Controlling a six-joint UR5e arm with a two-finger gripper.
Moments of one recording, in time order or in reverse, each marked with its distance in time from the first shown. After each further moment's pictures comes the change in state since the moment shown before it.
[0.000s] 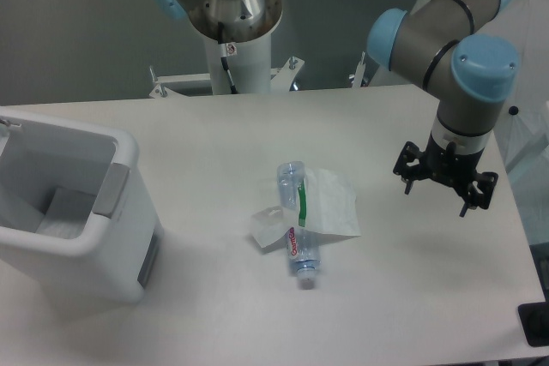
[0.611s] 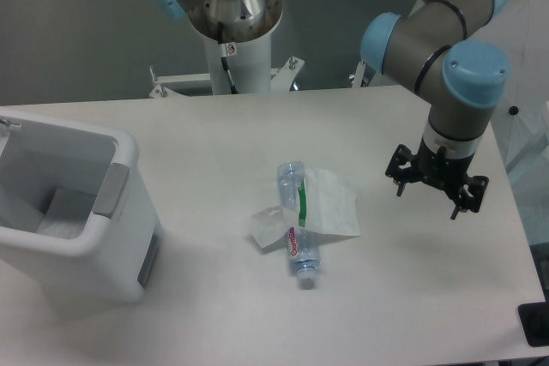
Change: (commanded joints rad) arm -0.028 0.009 -0.083 0.098 -0.023 -0.055
